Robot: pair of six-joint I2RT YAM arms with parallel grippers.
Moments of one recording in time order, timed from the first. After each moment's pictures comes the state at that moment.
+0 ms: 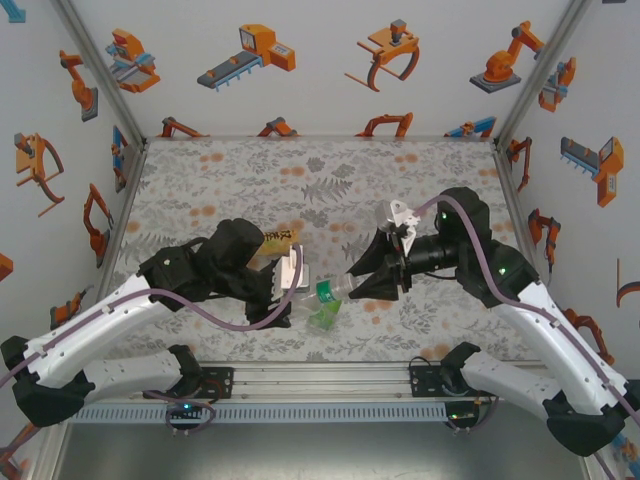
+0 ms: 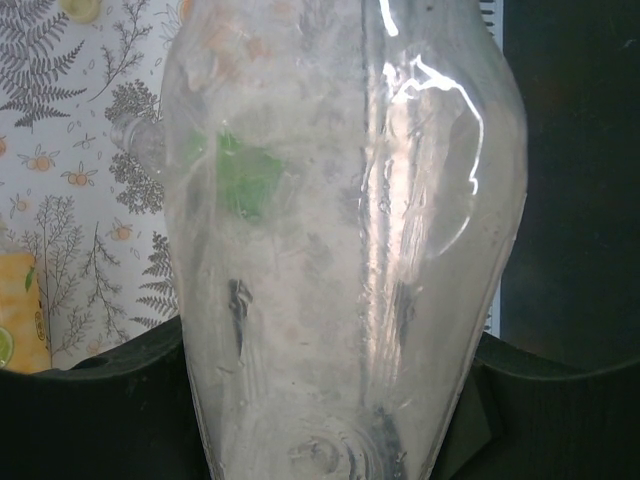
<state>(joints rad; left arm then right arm) -1.01 1.03 1.14 -0.92 0.45 0.42 0.66 0.92 1.14 -0.57 -1.04 -0.15</state>
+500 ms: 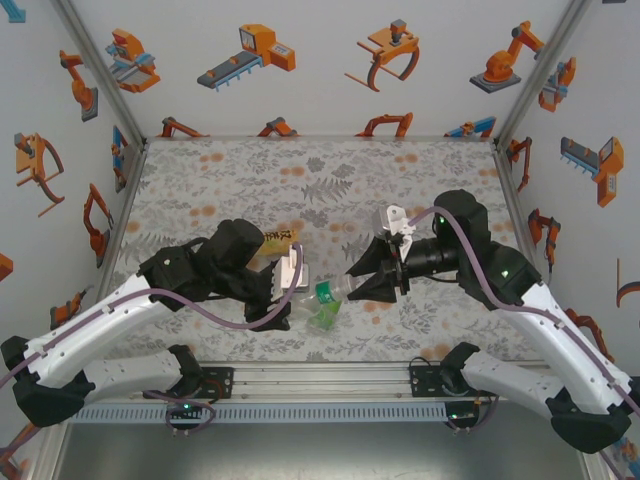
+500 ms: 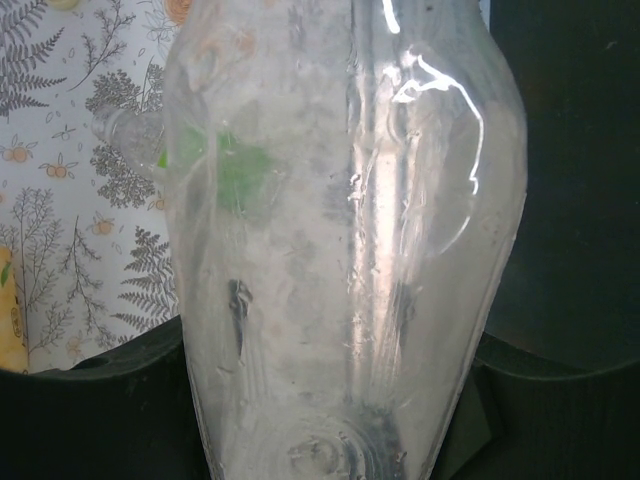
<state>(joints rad) -1.01 1.03 1.14 -0.94 0.47 0.39 0.72 0.92 1.18 -0.63 -0.95 -0.23</state>
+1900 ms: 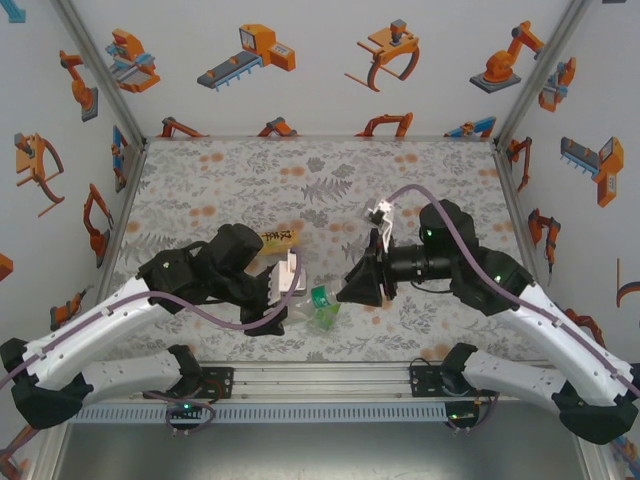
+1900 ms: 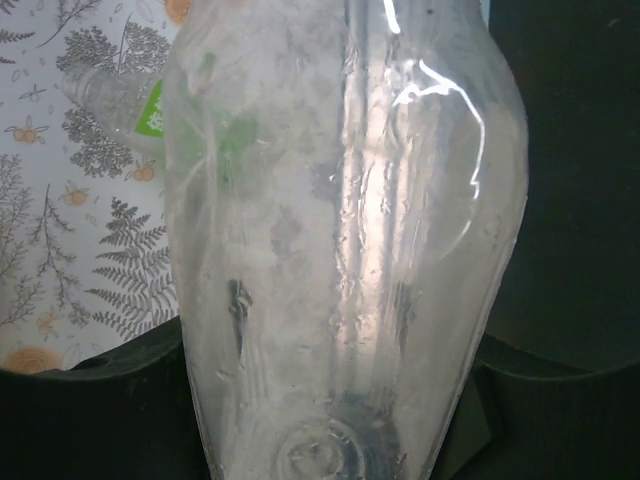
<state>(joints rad) -1.01 1.01 1.11 -0.97 0.44 0.38 0.85 0.93 1.15 -0.62 -0.61 0.36</state>
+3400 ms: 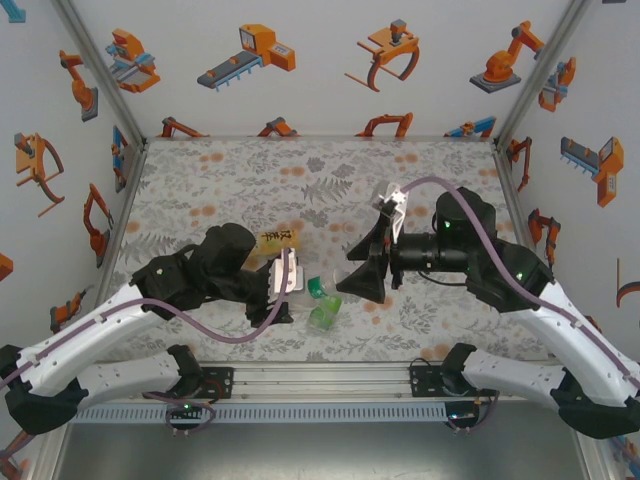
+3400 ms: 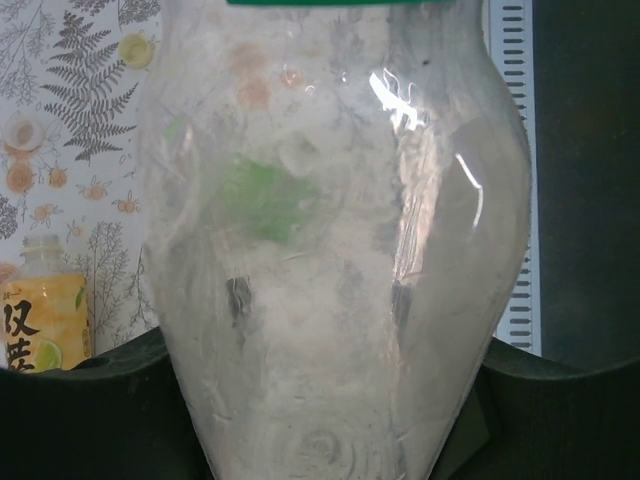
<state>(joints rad) -1.01 0.96 1.07 -0.80 0.43 0.44 0.87 0.96 1.34 -0.69 -0.58 0.08</state>
